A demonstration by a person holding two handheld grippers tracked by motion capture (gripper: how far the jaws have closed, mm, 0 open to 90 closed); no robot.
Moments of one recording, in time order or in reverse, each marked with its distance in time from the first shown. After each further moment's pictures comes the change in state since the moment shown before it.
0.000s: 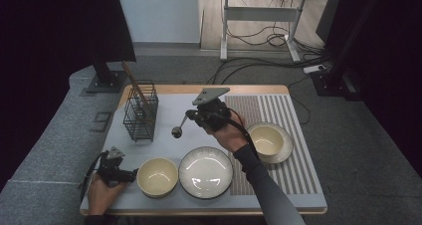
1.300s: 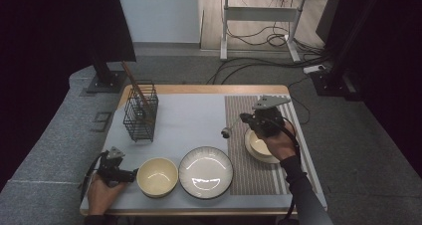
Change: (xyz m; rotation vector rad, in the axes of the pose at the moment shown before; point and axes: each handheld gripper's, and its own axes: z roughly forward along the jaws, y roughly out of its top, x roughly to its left) left arm 0.000 0.000 0.000 0.001 0.000 0.000; right arm -0.063 -0.095 -0.076 0.039 -0.202 0.152
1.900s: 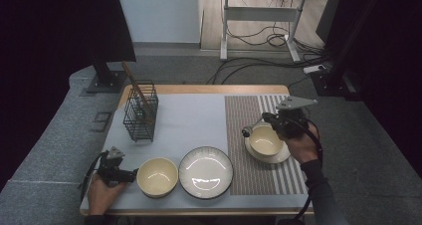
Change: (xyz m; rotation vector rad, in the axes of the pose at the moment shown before) left arm 0.000 0.000 0.000 0.000 0.000 0.000; right arm -0.029 -0.020 -0.042 0.016 -0.104 0.039
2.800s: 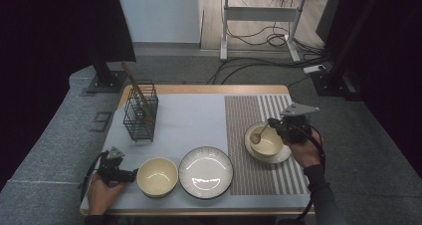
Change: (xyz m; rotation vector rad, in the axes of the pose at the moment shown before) left arm 0.000 0.000 0.000 0.000 0.000 0.001; right arm -0.009 -0.029 0.011 0.032 -0.038 0.017
